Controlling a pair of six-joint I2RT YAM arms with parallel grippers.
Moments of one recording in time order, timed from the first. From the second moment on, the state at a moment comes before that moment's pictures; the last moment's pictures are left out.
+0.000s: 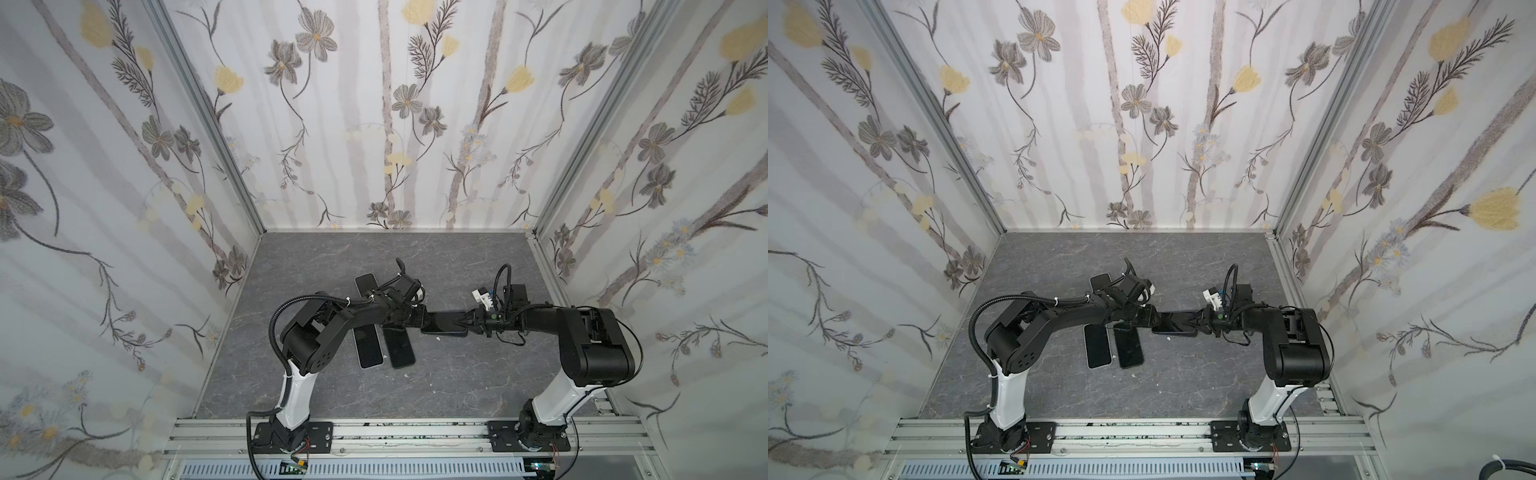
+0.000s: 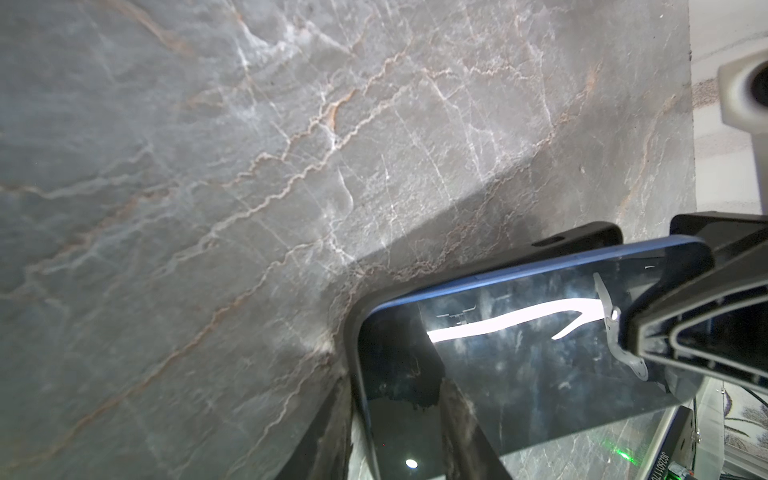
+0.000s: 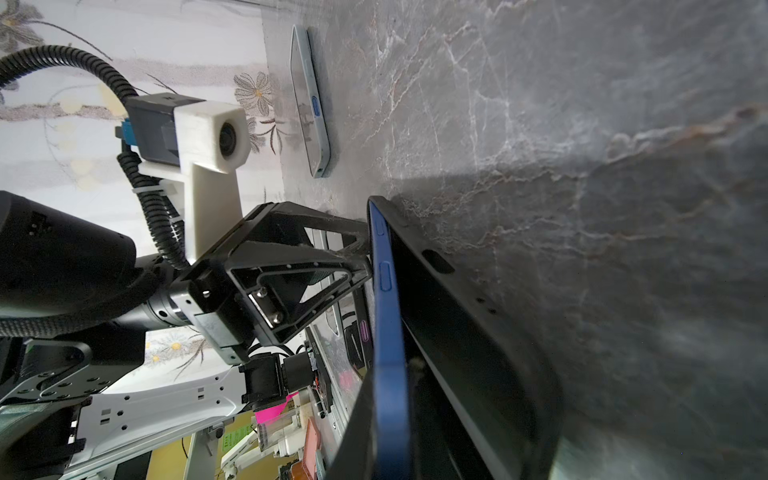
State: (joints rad) left arm -0.76 2.02 1.24 -0.16 0.33 -0.59; right arm 0.02 1.71 0.70 -0.15 -1.03 0.40
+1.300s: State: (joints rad) left arm -0.76 2.00 1.26 -0.27 0.27 -0.55; right arm 0.06 1.52 0.92 -0.55 -0.58 0.33
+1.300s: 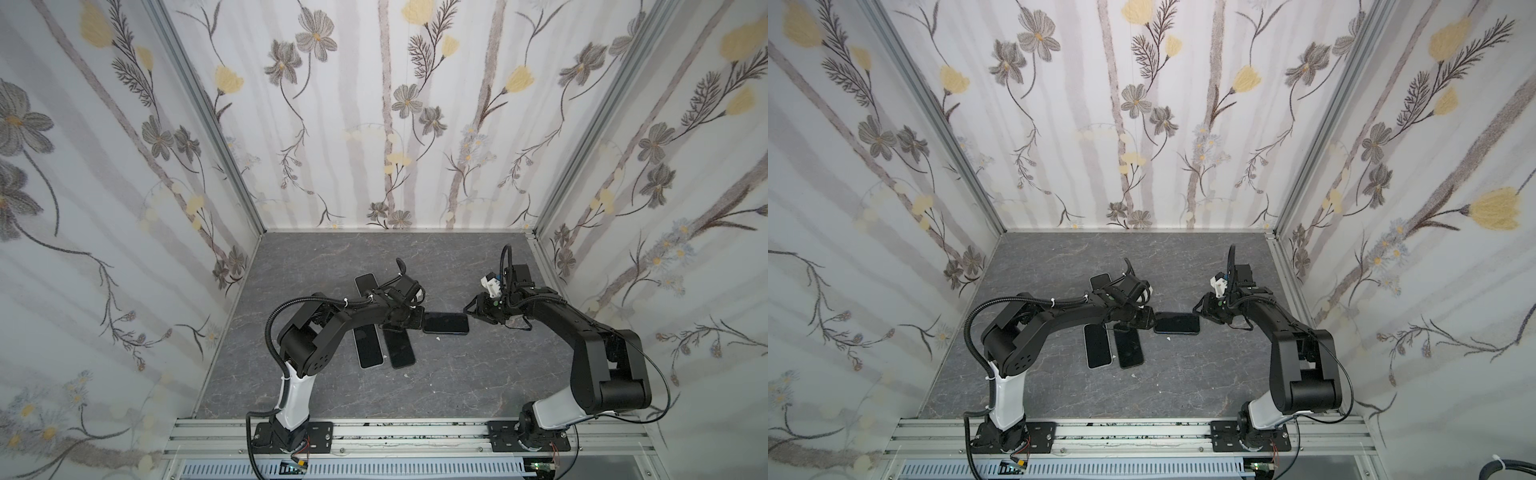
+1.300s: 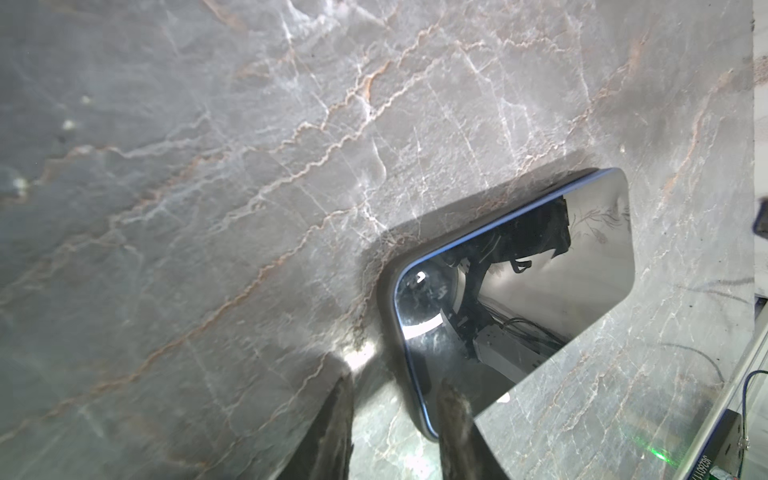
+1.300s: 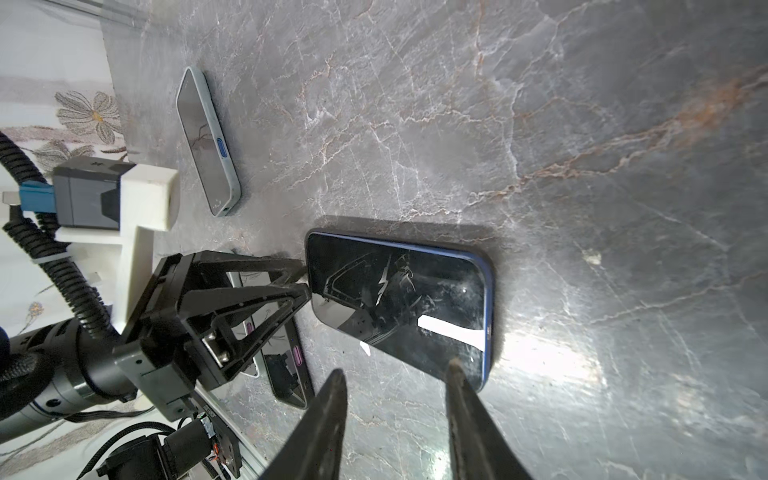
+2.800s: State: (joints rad) left arm -0.76 2.03 1.25 -0.19 0.32 -0.58; right arm 0.06 1.71 0.85 -0.53 -0.62 0.24
